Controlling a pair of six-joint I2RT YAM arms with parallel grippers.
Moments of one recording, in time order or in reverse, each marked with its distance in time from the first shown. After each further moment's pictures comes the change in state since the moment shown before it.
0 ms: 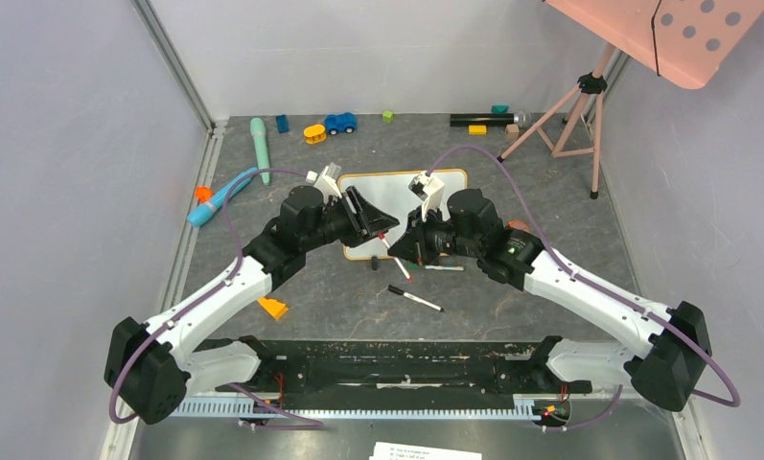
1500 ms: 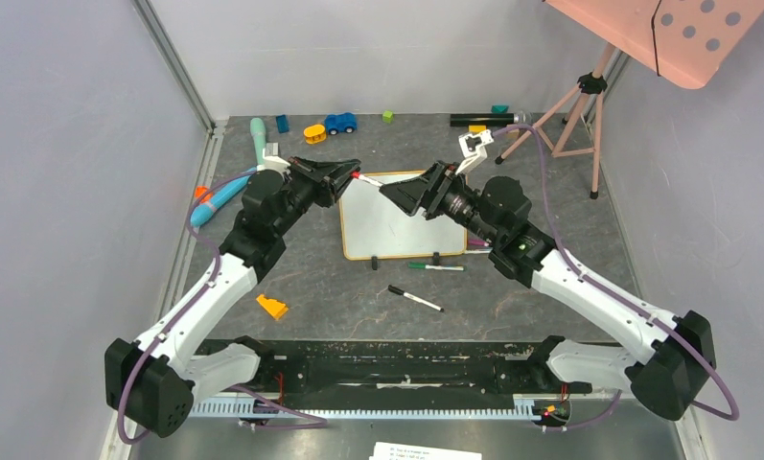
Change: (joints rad) left arm 0.187 -0.051 0.047 0.165 -0.162 -0.445; right arm -0.090 -0.043 -0.025 0.476 0.146 0.428
